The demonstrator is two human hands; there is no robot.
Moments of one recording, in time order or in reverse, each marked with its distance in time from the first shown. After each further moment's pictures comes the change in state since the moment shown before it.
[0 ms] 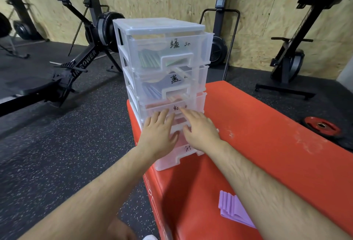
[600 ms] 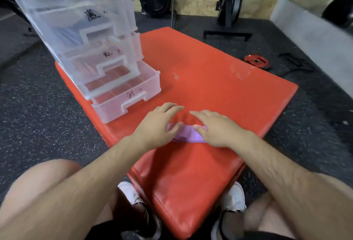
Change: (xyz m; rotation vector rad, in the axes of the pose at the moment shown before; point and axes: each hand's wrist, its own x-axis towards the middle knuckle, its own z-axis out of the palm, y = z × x) left_hand -0.085 0.145 0.050 -0.451 -0.302 0.386; right_hand -0.237 0.095 -0.042 -0.186 -0.428 0.350
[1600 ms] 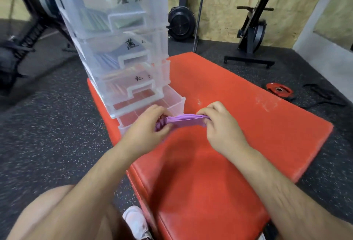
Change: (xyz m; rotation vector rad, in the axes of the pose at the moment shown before) left_hand -0.011 -0.047 -0.088 -0.284 0.288 -0.129; right_hand 0.053 -0.056 -0.053 0.317 0.562 -0.180
